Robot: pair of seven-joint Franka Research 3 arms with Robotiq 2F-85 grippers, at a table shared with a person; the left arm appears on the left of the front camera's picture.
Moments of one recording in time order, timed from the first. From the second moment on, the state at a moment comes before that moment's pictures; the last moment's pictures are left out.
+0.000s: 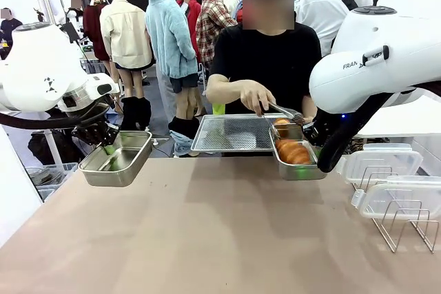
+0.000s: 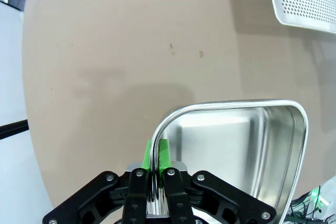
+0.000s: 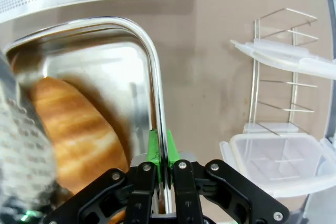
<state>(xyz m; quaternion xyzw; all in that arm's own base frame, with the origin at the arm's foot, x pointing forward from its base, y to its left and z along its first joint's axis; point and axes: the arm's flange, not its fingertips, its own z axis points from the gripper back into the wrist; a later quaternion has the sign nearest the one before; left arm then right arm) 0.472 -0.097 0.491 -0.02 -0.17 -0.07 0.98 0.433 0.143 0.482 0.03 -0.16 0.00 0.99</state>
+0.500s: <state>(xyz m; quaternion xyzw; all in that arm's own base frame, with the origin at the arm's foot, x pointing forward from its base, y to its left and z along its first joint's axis) 0.472 -0.097 0.491 -0.02 -0.17 -0.07 0.98 0.433 0.143 0.482 0.03 -0.16 0.00 0.99</state>
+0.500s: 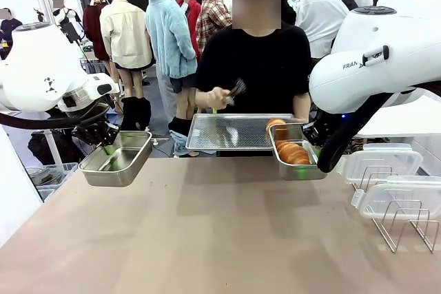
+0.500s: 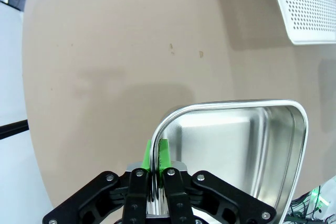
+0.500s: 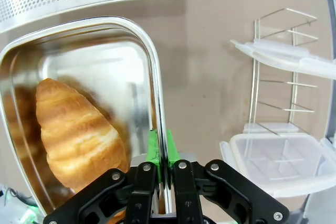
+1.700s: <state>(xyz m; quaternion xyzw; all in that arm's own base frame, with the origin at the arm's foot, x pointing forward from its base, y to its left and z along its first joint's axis) 0.472 -0.097 0.491 -0.02 -0.17 -0.07 0.98 0.433 0.143 0.482 0.03 -0.16 0.00 0.99</state>
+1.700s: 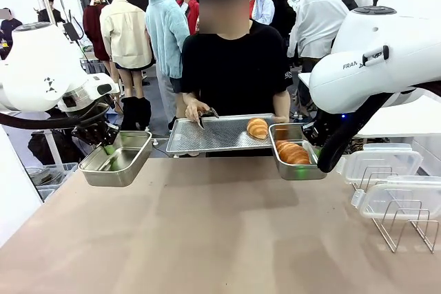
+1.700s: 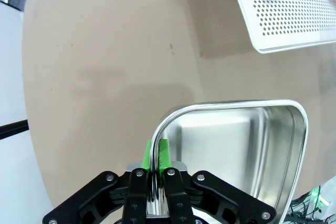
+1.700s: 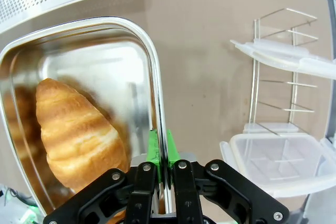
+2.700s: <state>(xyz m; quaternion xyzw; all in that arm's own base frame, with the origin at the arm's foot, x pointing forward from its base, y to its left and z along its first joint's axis) 0.472 -0.097 0.491 -0.02 -0.17 -0.07 0.98 0.453 0.145 0.368 0.04 -0.11 -0.04 0.99</state>
